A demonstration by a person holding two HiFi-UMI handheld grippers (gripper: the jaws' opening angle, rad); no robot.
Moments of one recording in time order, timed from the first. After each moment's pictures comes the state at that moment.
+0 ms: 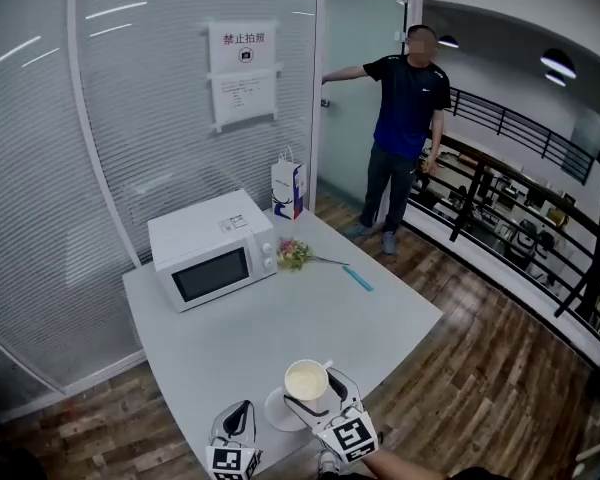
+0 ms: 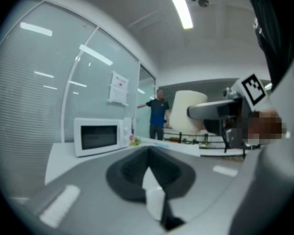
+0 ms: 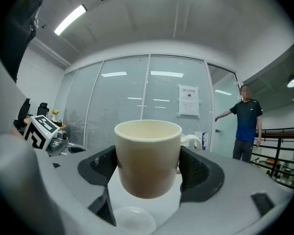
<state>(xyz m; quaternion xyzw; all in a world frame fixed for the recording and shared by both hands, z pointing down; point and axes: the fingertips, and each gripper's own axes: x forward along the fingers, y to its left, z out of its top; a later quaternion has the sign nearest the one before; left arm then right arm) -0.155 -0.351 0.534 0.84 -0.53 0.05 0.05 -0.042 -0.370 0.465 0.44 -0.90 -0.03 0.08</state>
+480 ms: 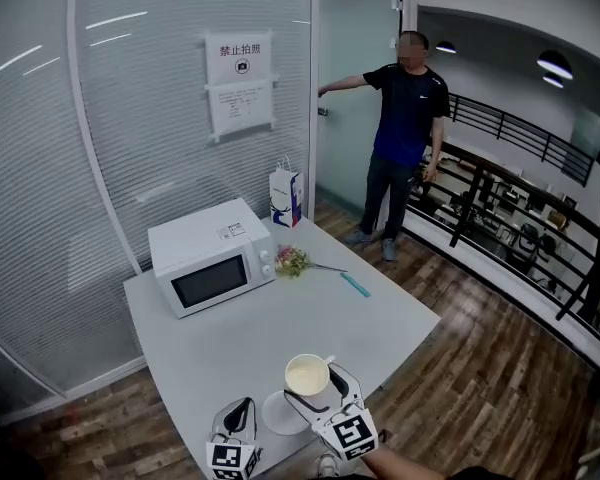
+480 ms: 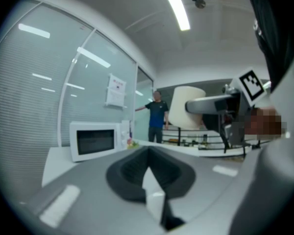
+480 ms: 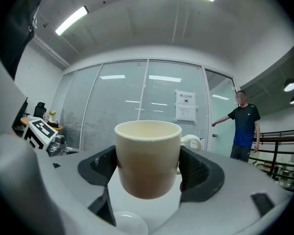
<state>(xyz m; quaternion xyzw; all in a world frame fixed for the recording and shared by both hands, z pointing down) -0.140 -0.358 0.511 0.85 -0.53 0.05 0.03 -0.026 -0.374 0.433 0.45 -0.89 -0.05 0.06</state>
